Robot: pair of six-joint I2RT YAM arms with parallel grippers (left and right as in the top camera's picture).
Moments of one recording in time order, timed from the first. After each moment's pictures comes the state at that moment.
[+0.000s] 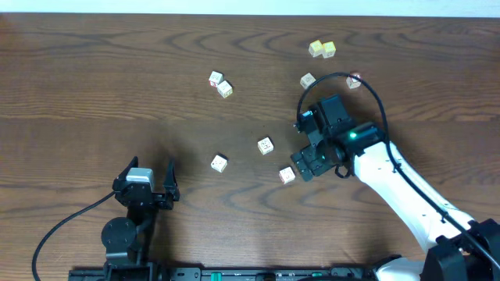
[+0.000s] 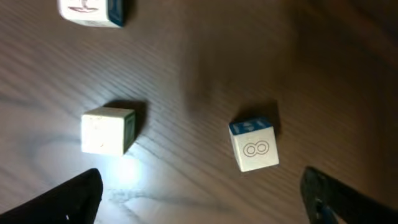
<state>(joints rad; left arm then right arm) 0.04 0.03 0.02 -0.10 0.13 -0.02 0.43 1.51 1.02 -0.79 0.00 -0.10</state>
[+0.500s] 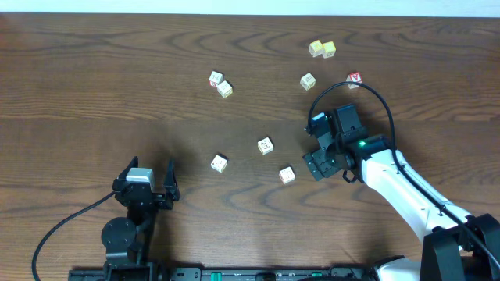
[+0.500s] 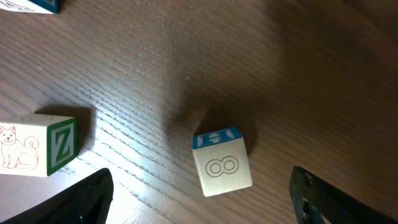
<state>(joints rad) 0.04 0.03 0.02 -0.10 0.13 -0.02 0.34 1.52 0.86 -0.57 -0.02 -0.20</state>
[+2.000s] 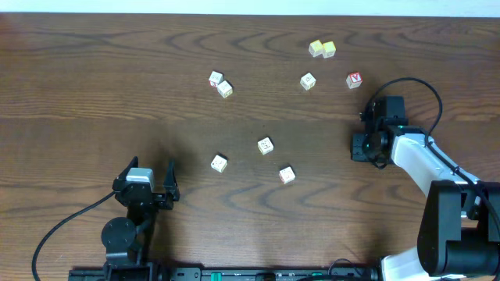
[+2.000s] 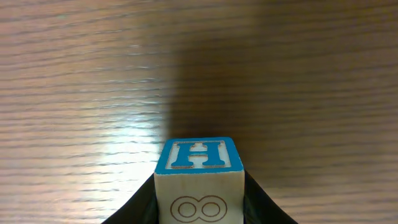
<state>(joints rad) 0.04 0.03 0.02 -0.10 0.13 -0.02 -0.01 1.69 0.88 -0.50 -0.03 0.06</state>
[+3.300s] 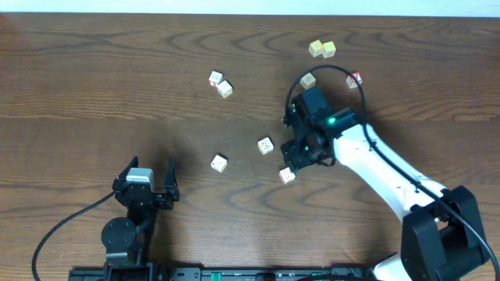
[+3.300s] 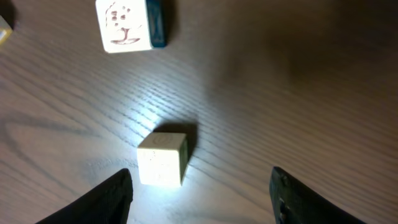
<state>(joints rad) 0.04 0.03 0.02 -0.10 0.13 -0.02 0.49 1.68 1.14 -0.84 -0.12 0.10</state>
